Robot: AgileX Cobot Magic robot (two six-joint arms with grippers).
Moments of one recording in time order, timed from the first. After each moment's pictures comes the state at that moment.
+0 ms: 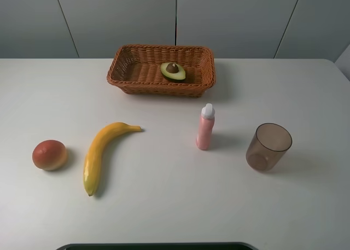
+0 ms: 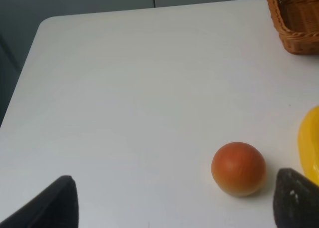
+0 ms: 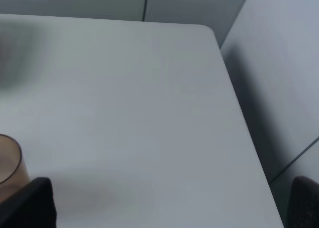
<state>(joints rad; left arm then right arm) -0.20 0.00 -0.51 0.09 1.08 -0.05 0.13 0.08 -0.67 -0.35 1.23 0.11</state>
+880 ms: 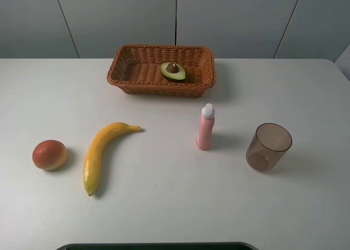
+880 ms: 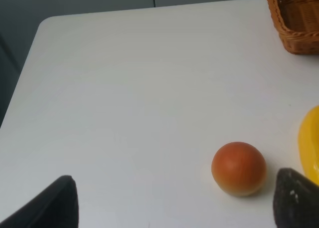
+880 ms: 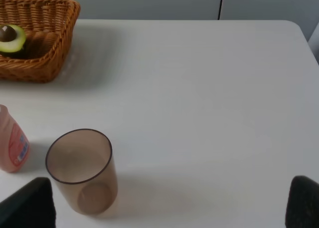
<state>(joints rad) -0.20 0.00 -0.51 0.09 1.08 -0.05 0.13 0.00 -0.51 -0.11 1.10 0.09</state>
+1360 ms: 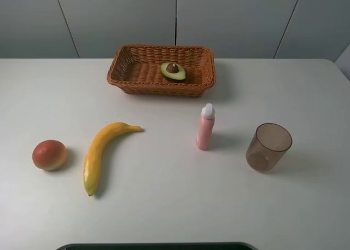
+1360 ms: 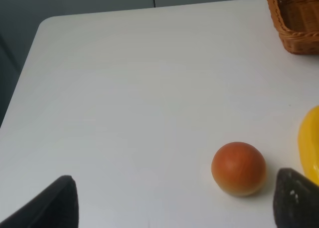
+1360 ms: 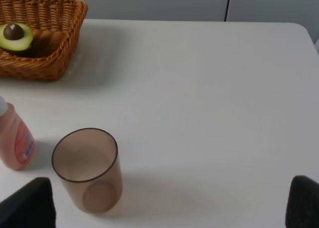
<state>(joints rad) -0.20 0.00 -0.51 0.09 1.08 -0.05 0.13 0.00 -0.51 -0.09 1.10 0.07</state>
